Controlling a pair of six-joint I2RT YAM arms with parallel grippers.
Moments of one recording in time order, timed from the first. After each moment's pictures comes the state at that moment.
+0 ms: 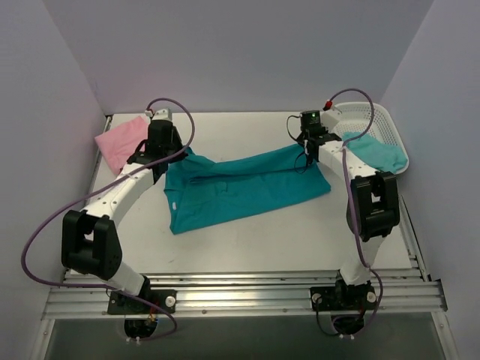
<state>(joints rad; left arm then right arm) -0.29 1.53 1.21 -0.24 -0.16 -0.48 0.23 1.86 1.40 -0.23 0.44 0.74</state>
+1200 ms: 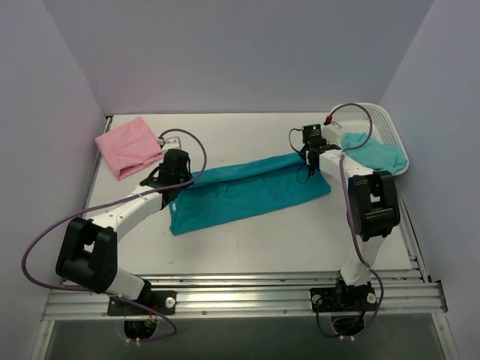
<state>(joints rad) -0.40 1.49 0.95 -0.16 -0.37 -0.48 0.20 1.90 1.29 -0.18 0.42 0.73</state>
